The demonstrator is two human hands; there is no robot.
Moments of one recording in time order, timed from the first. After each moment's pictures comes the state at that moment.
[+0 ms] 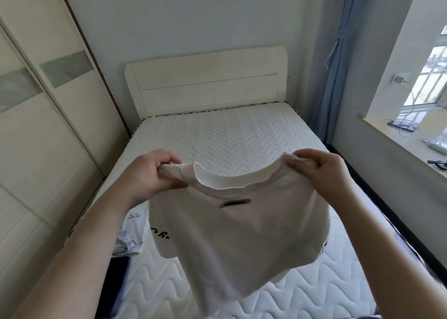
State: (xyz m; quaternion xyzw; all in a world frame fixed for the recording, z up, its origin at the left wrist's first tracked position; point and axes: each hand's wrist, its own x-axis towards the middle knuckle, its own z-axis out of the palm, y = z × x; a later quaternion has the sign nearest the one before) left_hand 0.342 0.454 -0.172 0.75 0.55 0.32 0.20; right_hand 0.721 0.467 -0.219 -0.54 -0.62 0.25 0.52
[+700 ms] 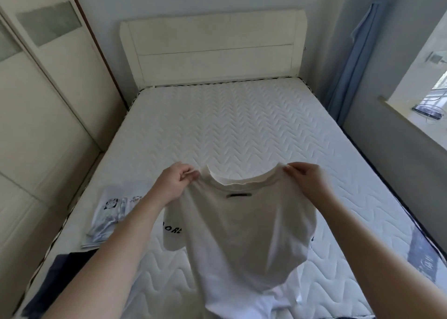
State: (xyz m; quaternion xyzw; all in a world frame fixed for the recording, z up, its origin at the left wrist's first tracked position) left_hand 0.263 0.580 -0.325 0.70 0.62 0.25 0.24; right_hand 0.625 0.584 -0.332 -0.66 -0.58 0.31 0.37
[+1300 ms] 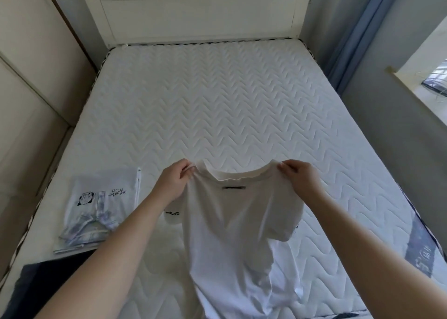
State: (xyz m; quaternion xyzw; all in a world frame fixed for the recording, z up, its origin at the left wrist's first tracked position) left_hand 0.240 0.703 -0.433 0.67 0.63 0.25 0.30; right_hand 0.587 0.694 -0.412 -0.72 -0.55 0.32 0.30
